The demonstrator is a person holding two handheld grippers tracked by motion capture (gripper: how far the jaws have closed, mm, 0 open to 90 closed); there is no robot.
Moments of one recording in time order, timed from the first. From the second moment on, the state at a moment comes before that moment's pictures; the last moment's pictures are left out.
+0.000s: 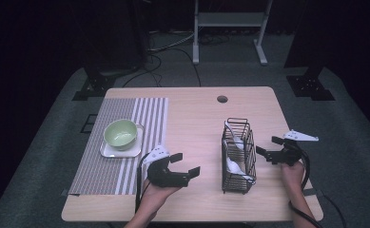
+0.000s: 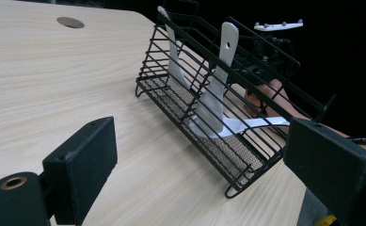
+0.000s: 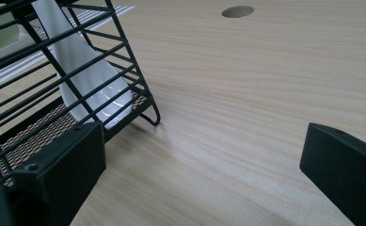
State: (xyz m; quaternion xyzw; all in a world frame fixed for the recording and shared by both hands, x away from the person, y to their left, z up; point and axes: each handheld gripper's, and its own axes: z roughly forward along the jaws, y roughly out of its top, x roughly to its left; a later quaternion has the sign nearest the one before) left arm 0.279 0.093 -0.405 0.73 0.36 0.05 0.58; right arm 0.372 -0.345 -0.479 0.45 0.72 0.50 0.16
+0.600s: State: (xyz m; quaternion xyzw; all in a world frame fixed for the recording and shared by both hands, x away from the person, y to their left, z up) left arm 0.291 0.059 -0.398 0.74 0.35 0.03 0.57; right arm 0.372 -0.347 -0.479 0.45 0.72 0.51 0.16
